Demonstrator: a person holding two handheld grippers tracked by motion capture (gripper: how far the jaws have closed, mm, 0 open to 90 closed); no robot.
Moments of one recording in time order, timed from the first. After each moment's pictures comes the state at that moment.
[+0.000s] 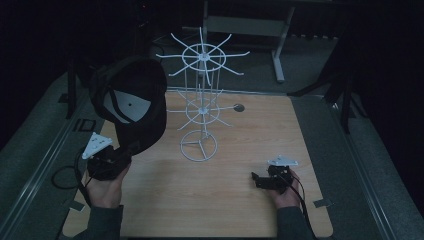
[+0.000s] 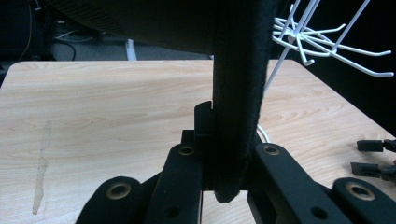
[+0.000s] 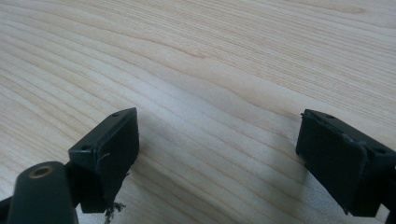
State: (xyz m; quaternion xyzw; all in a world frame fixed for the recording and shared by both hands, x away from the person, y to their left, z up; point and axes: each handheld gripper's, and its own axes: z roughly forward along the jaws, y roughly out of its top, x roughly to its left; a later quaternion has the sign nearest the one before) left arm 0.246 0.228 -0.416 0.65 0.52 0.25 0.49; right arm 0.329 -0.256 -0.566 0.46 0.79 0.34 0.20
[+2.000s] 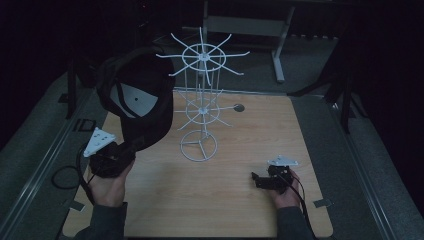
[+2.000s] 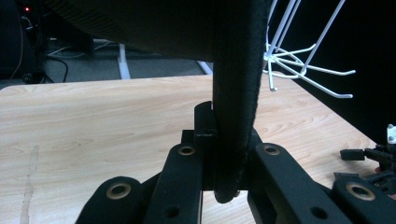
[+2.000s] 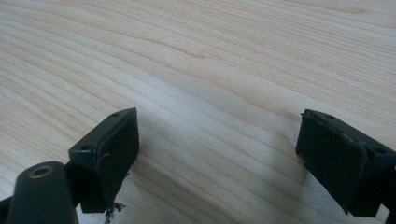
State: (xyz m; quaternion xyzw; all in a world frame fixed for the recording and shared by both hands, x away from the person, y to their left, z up) left arm 0.244 0.214 -0.395 0.65 0.50 0.26 0.51; right arm 0.329 -0.256 -0.565 0.46 0.79 0.34 0.20
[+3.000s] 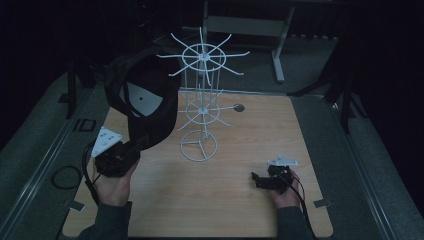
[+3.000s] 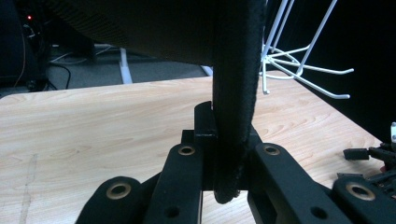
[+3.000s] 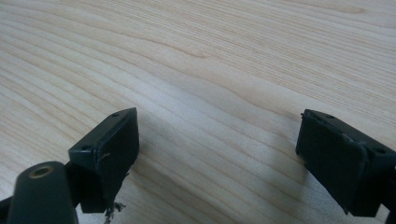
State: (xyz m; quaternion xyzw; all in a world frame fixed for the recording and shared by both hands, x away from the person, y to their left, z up) left arm 0.246 0.202 -0.394 0.66 0.49 0.27 0.51; right arm 0.329 -0.256 -0.565 0.46 0.79 0.34 0.20
